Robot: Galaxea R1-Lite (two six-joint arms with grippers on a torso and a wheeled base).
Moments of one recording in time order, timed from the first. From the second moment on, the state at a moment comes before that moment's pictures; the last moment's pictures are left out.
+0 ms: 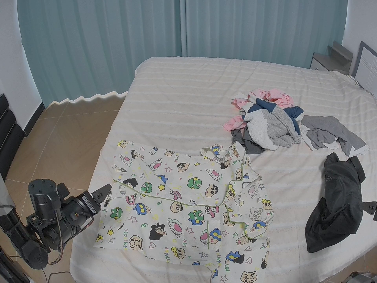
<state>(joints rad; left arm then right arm) -0.27 1.77 -0.07 -1.35 0.13 -0.67 -0.55 0.89 -0.54 0.35 0.20 -0.10</state>
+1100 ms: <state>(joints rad) -0.41 1.76 -0.03 -1.36 0.13 -0.79 -0.69 1.34 -0.36 -0.01 0.13 -0.14</state>
